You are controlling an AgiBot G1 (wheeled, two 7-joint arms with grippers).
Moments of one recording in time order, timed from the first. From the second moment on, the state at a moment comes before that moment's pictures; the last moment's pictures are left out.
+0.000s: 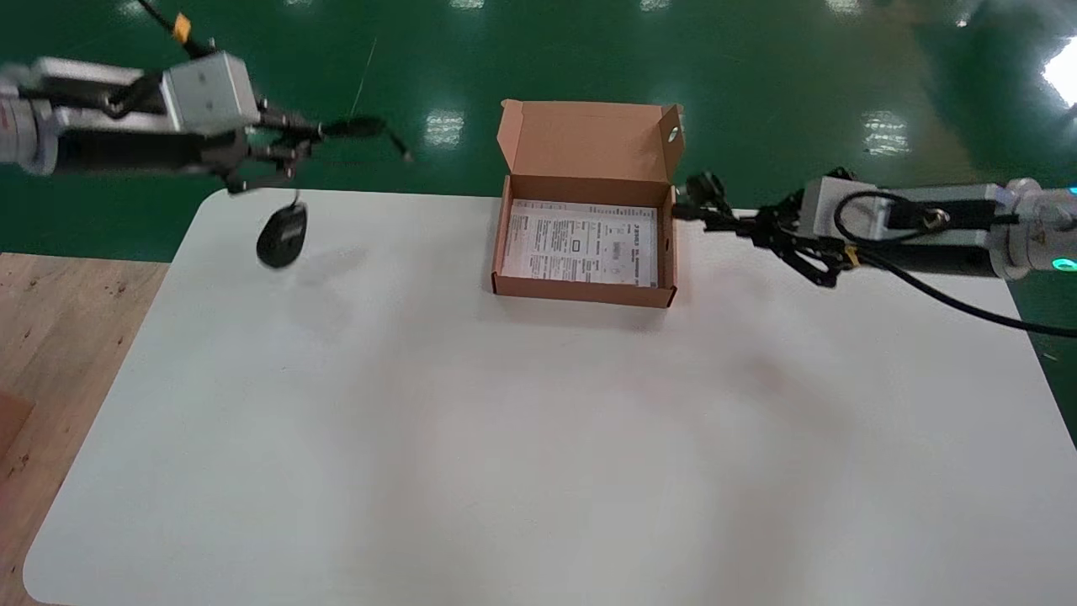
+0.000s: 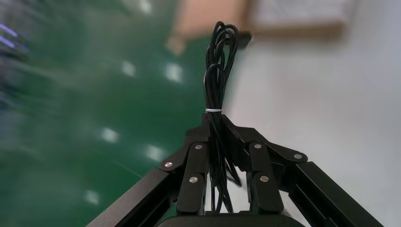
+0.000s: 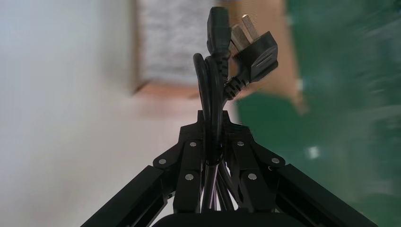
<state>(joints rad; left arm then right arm) -1.94 1.01 0.69 -0.21 1.45 1.18 0.61 1.76 -1.04 -0.55 0.18 -1.53 -1.16 -0.80</state>
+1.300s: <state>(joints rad) -2.13 1.09 0.68 -0.38 1.44 1.12 0.60 1.65 -1.36 -0.62 0.19 -1.47 -0.81 -1.05</state>
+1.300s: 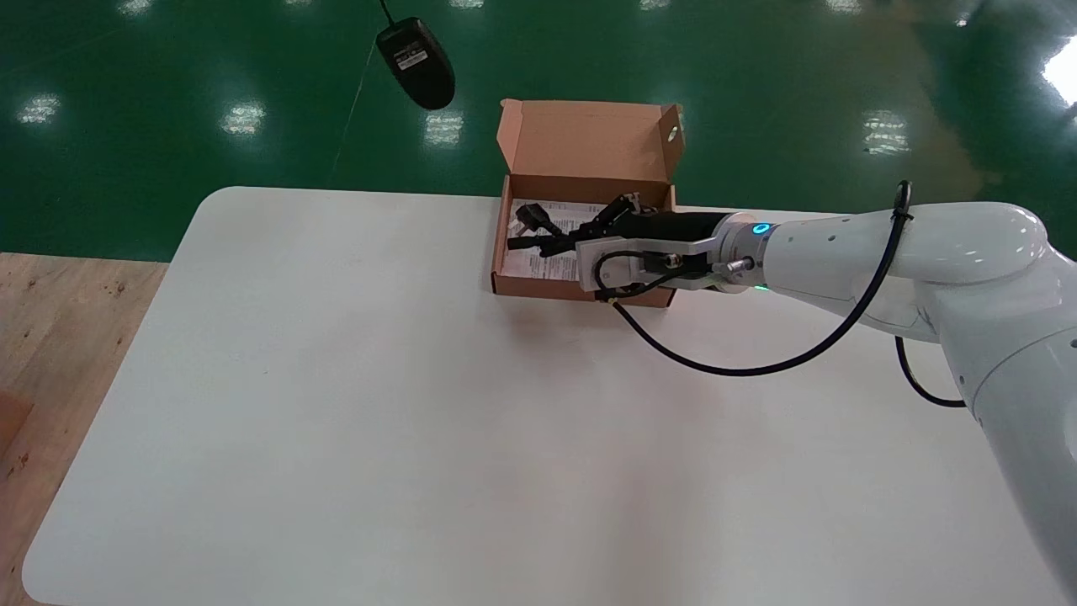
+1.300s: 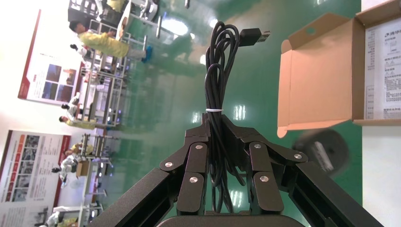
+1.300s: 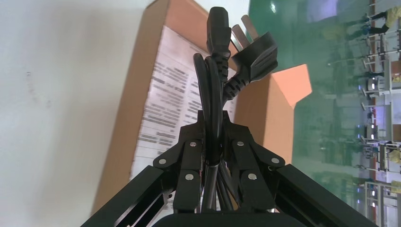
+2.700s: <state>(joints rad) -1.86 1.36 0.65 -0.21 1.29 1.00 0.80 1.93 -0.93 -0.67 0.00 -1.40 -1.04 -0.88</state>
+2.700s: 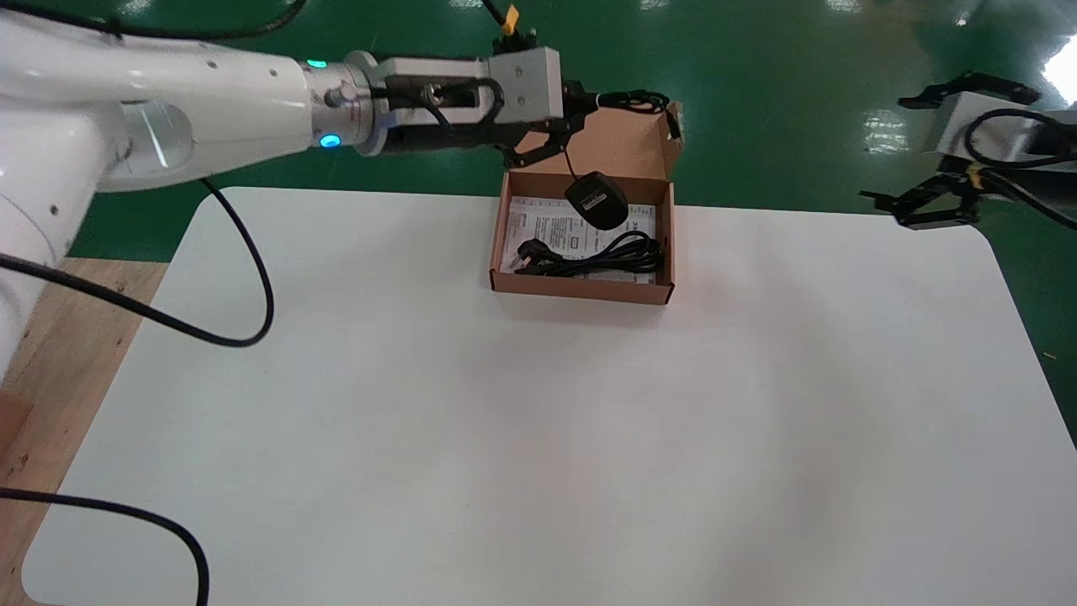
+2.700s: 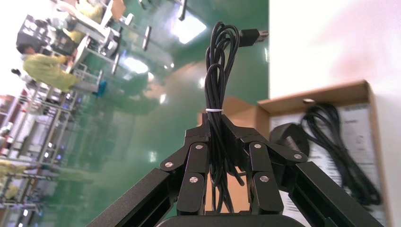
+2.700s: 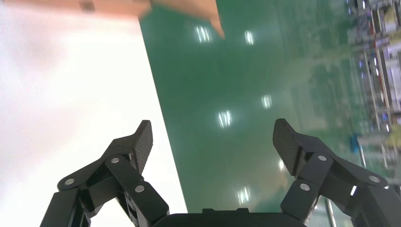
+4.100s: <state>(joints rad) -1.66 1.37 0.99 -0.34 1.14 0.73 0.59 1.99 -0.69 -0.77 0.00 -1.54 -1.18 -0.90</state>
